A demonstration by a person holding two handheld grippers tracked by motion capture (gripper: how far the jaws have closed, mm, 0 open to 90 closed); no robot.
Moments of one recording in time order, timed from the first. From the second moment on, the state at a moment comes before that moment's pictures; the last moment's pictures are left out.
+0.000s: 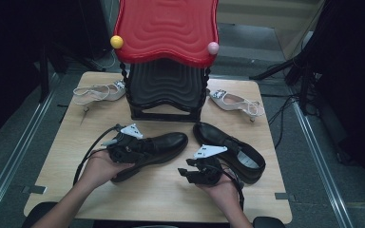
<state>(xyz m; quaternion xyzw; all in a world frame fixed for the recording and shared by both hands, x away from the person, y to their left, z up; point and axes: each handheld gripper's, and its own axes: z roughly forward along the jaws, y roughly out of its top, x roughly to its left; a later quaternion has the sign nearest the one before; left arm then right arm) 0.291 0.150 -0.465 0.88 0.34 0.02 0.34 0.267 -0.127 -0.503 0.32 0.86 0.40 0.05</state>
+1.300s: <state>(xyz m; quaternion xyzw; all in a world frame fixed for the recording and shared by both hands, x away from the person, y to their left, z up) 0.289 0.213 -0.427 0.87 0.33 0.00 0.37 0.291 -0.092 -0.479 0.32 0.85 0.41 0.03</state>
